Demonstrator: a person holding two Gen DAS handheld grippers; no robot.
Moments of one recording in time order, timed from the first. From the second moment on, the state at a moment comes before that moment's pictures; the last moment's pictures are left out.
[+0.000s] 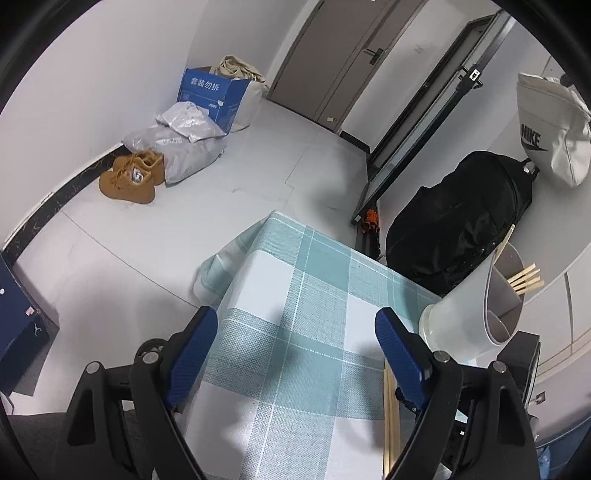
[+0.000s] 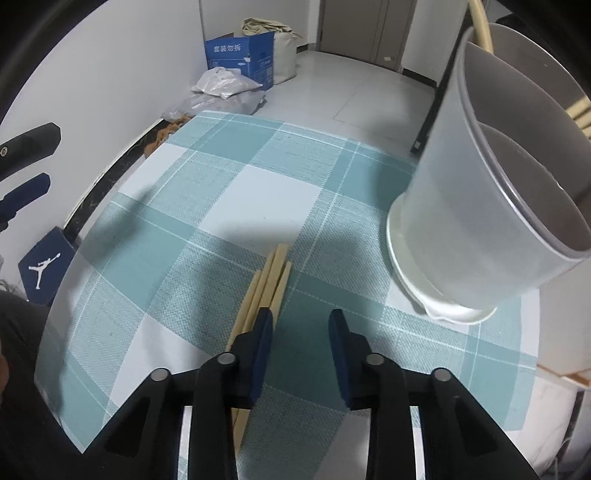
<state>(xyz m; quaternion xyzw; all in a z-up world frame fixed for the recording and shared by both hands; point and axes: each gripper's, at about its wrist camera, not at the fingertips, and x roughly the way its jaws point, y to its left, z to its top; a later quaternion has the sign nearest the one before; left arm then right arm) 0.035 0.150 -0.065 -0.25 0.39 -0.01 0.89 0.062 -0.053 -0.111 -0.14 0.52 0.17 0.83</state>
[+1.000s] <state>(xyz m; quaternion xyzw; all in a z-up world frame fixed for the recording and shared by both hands) 0.045 0.127 -0.080 -0.21 0.45 -0.04 0.87 0.069 -0.080 -0.062 0.01 0.49 0.20 0.85</state>
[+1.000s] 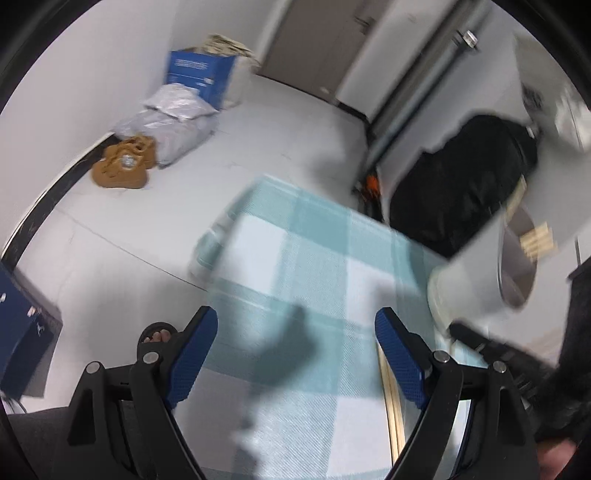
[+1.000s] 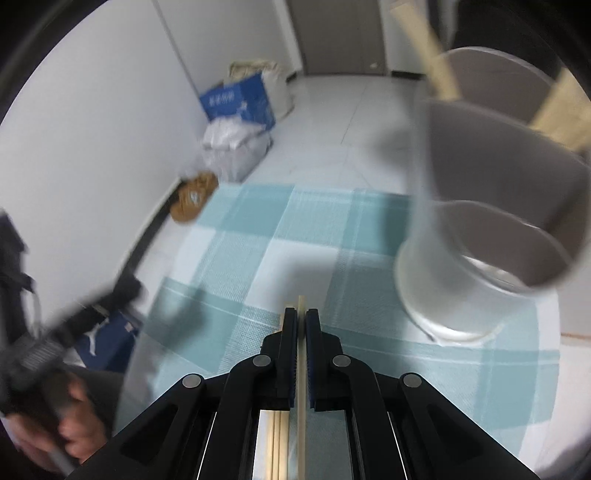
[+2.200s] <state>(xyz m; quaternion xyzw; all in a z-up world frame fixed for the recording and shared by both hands) 0.027 0.026 -0.107 -0.01 0.58 -0.01 0.81 0.026 -0.281 -0.069 0.35 0.39 0.20 0.83</state>
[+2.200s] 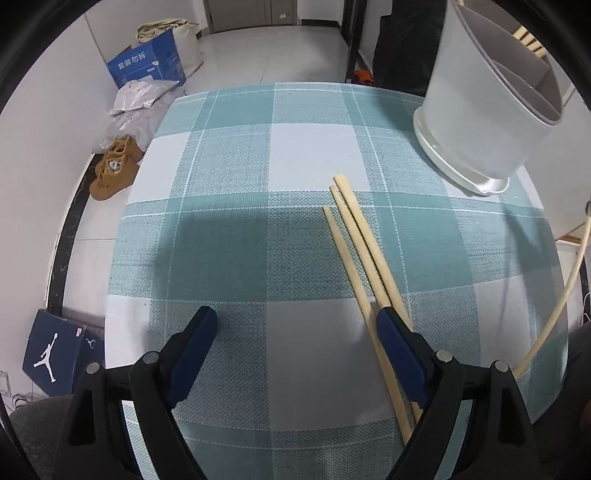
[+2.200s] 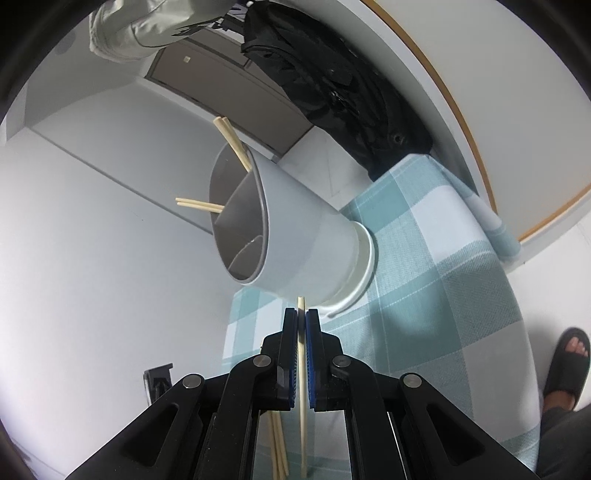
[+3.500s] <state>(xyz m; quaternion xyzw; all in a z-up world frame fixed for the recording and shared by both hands) 0.032 0.024 -0.022 -0.10 0.44 -0.07 0.89 0.012 -0.270 -0.056 0.30 0.36 0.20 0.86</state>
